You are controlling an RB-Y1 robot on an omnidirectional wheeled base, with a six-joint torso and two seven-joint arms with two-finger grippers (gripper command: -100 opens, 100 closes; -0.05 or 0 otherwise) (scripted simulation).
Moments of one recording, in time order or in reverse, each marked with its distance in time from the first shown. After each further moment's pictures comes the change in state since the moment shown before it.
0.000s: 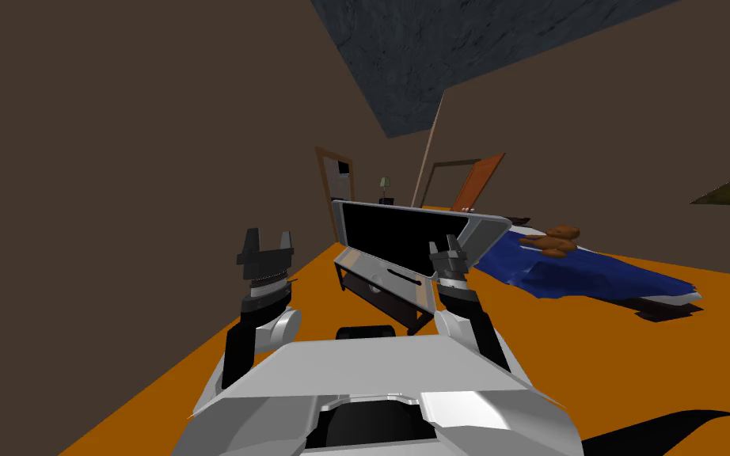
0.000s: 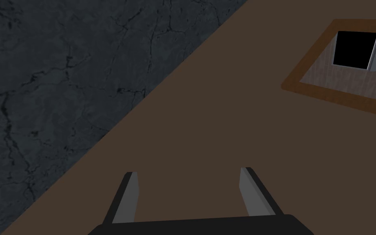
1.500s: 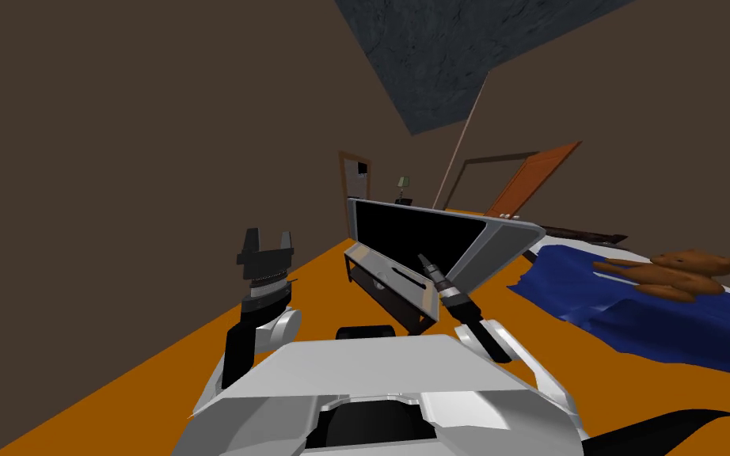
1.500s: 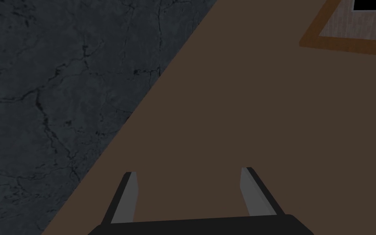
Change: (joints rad) left arm 0.000 0.000 0.000 0.000 0.000 0.000 0.000; right arm 0.016 -0.407 -0.011 0.289 0.345 0.027 0.054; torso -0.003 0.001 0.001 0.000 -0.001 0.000
